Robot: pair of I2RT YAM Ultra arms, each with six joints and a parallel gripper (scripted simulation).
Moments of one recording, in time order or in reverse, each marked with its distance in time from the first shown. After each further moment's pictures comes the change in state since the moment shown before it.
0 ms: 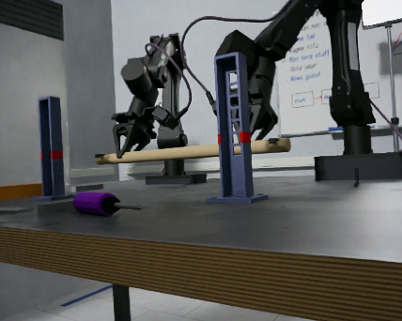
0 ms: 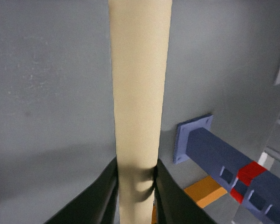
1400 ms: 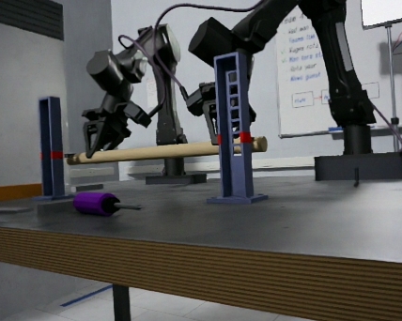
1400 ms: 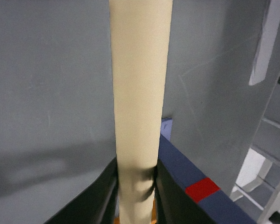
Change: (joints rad) left arm 0.079 0.257 0.314 -0.055 0.040 0.067; right arm -0.131 0.263 0.259 0.011 -0.064 -0.122
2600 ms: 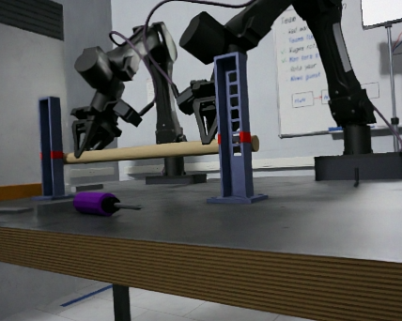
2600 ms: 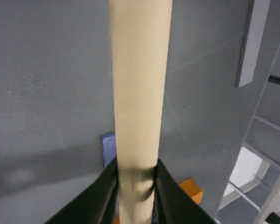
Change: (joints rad) left arm 0.033 0.086 0.117 -0.020 0.013 0.029; right arm -0.020 0.098 0.113 -0.009 -0.008 -0.018
